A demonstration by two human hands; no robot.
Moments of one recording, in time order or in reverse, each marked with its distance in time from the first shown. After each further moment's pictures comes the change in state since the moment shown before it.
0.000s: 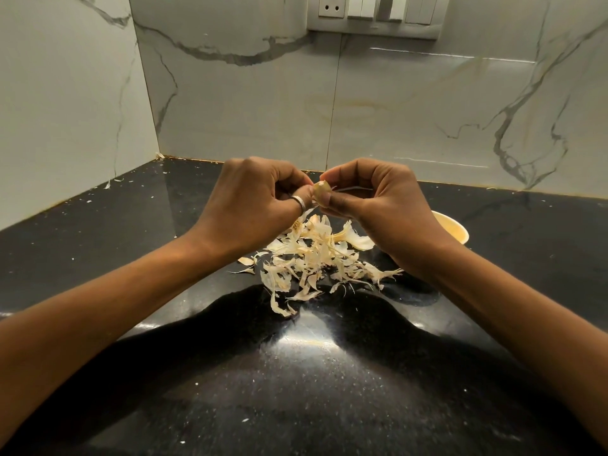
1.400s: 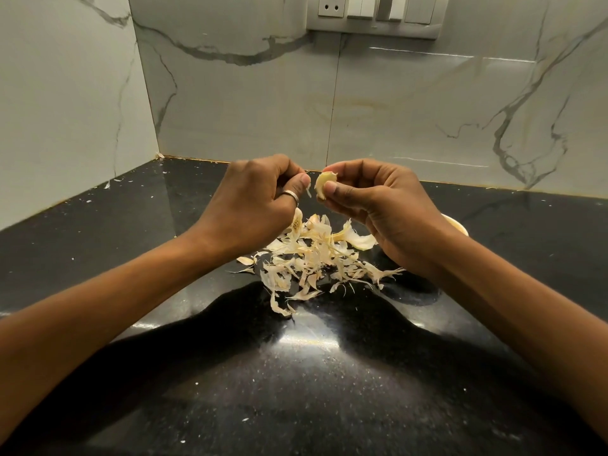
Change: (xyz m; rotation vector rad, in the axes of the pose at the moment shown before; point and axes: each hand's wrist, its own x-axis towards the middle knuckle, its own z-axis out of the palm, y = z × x) left_hand 0.002 -0.001 0.001 -0.033 -0.050 -0.105; right_hand 0.001 -0.007 -0.001 0.425 -0.011 0.215
